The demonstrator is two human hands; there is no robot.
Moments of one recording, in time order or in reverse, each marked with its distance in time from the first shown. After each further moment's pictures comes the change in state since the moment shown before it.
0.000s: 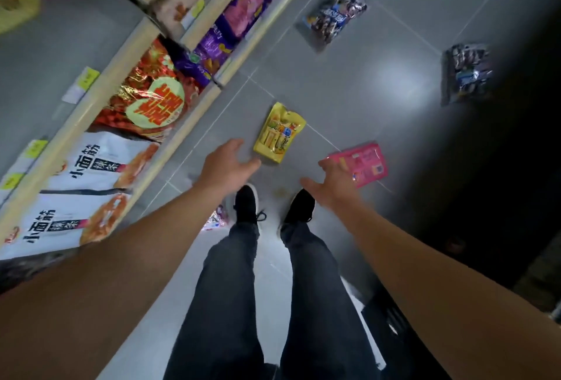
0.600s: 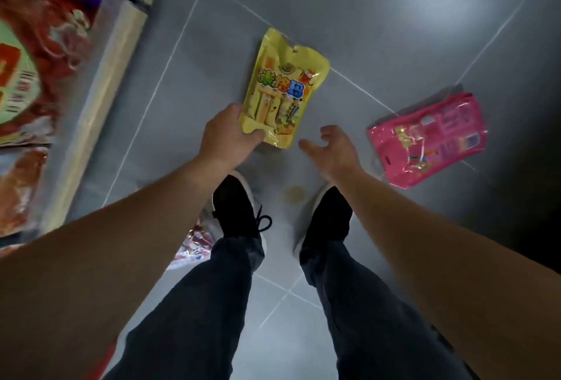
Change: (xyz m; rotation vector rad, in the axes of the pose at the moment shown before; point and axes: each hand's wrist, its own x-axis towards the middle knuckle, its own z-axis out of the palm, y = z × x) left_hand 0.337 -0.132 0.194 0.127 -0.102 -0.011; right_hand 0.349 0.095 0.208 0.290 -0.005 0.242
